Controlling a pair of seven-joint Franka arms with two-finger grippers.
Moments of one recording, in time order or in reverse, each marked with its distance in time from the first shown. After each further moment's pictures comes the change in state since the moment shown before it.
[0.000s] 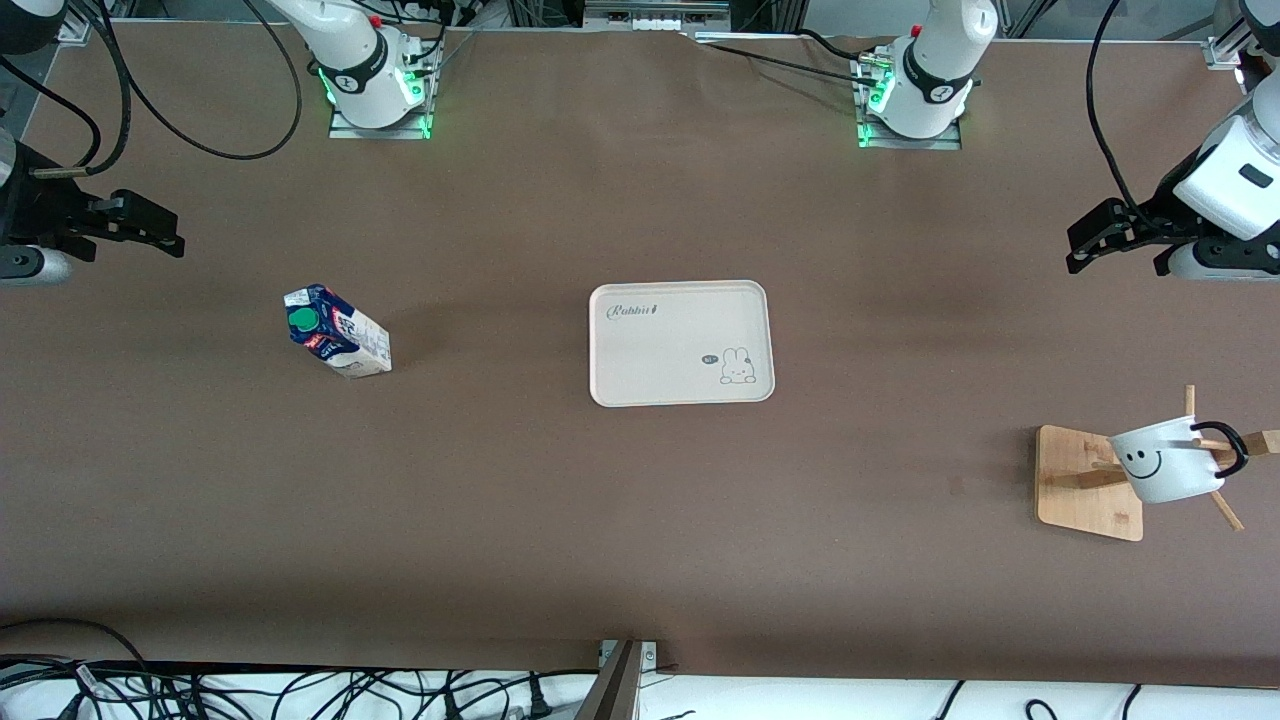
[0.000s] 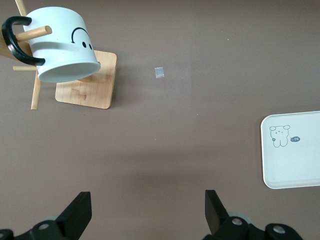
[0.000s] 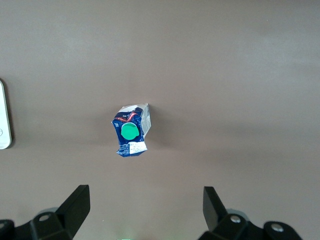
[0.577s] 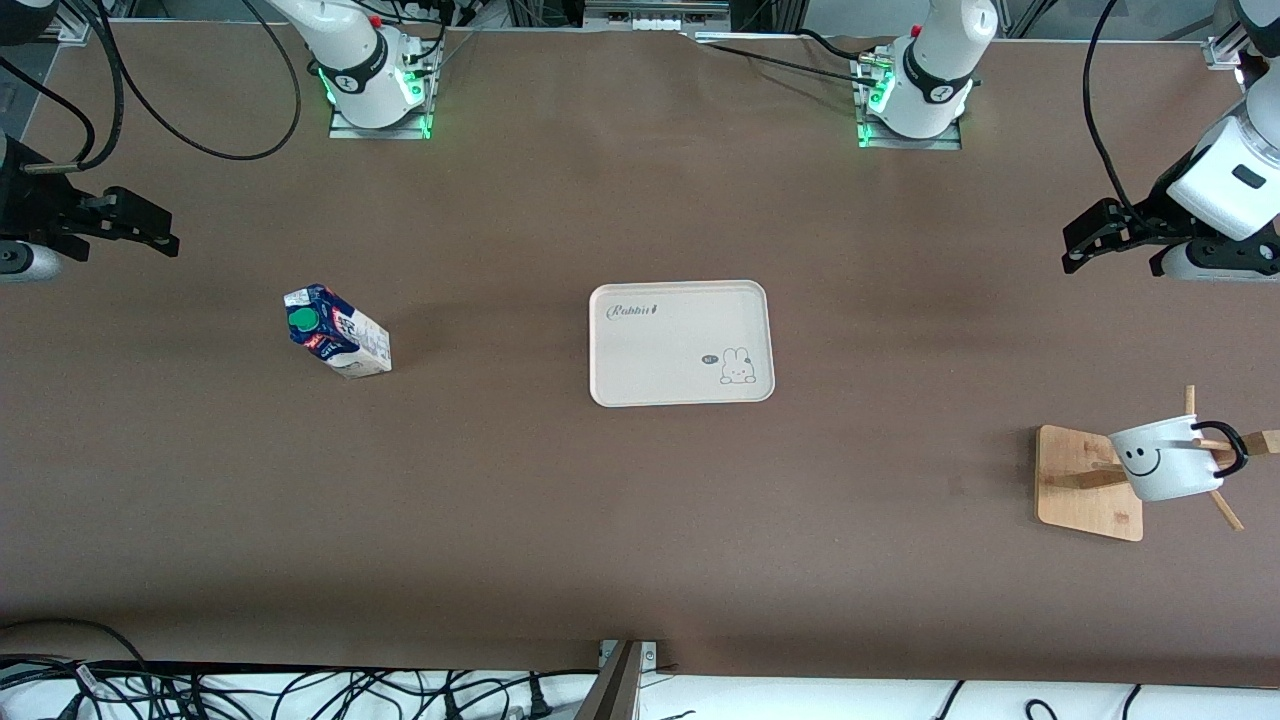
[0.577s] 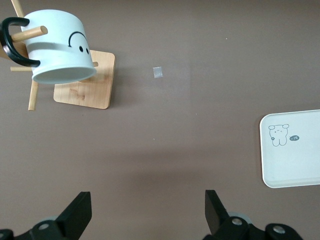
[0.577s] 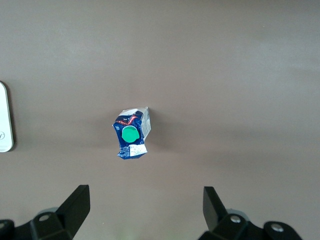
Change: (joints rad) left arm -0.004 0.001 0.000 0.001 0.000 0.000 0.001; right arm 0.000 0.000 0.000 0.021 0.000 -0.002 0.000
